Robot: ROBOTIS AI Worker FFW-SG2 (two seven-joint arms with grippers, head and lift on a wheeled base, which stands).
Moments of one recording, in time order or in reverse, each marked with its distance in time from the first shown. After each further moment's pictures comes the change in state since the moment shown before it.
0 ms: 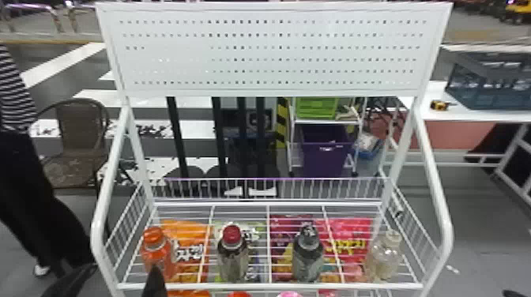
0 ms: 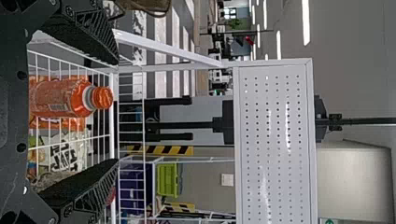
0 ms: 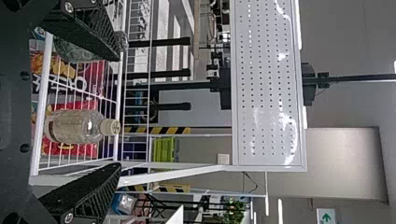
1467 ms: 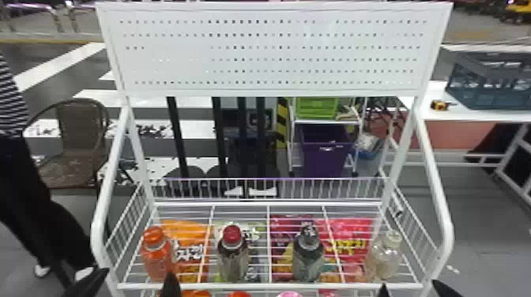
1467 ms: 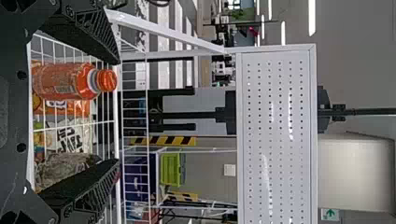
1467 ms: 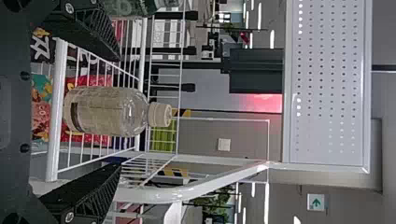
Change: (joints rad) left arm 0.012 0.003 -0.057 -0.020 -0.033 0.018 0.003; right arm -0.519 0.000 0.097 0.802 0.165 -0.348 -0.134
